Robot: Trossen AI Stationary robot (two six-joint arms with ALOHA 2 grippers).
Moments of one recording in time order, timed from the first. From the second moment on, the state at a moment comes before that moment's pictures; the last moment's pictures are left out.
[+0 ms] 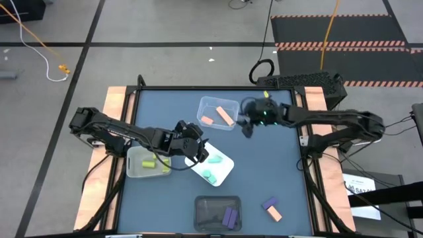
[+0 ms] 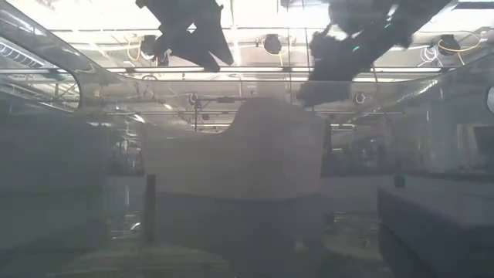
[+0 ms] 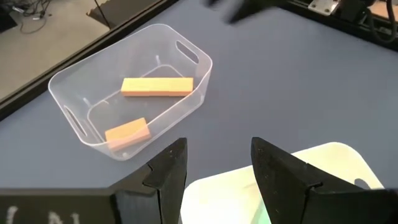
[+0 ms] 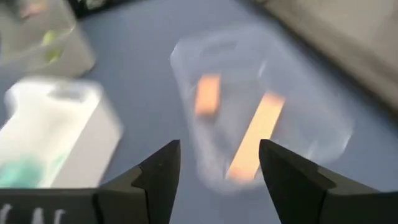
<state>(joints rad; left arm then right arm) -0.21 1.53 1.17 -0.45 -0.62 -0.60 -0.29 1.22 0.73 -0.13 0.02 0.19</state>
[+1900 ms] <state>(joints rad) -0.36 1.53 1.17 -0.47 -0.63 -0.79 0.87 1.54 0.73 -0.45 0.09 0.48</state>
